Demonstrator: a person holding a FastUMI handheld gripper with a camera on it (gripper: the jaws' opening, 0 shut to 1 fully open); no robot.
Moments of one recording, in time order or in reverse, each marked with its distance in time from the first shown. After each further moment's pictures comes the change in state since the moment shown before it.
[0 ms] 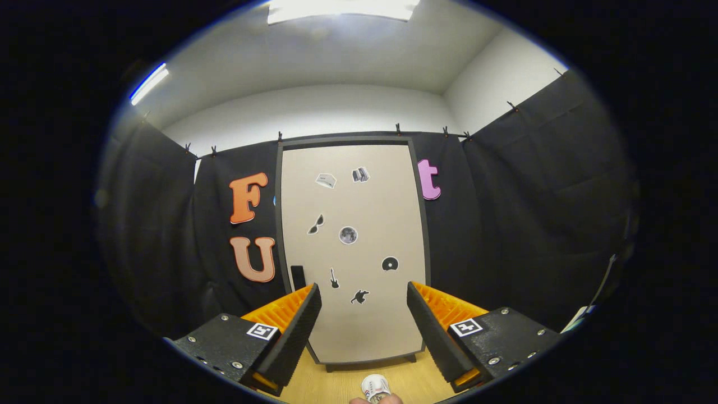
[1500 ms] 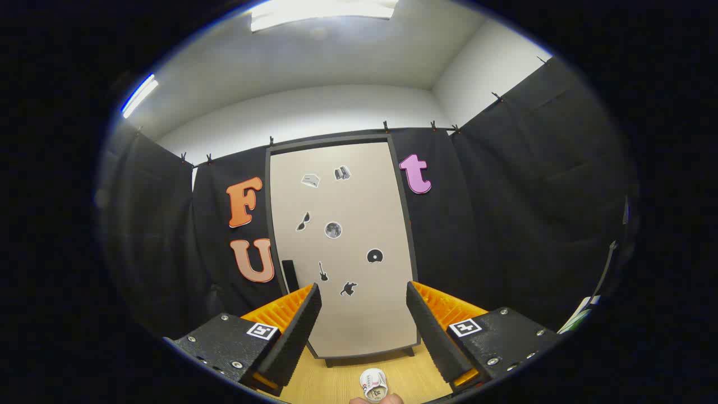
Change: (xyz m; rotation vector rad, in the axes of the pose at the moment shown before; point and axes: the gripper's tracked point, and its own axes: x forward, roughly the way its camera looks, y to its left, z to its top) arm -0.032 -0.048 -0.009 0.071 0.005 -0.001
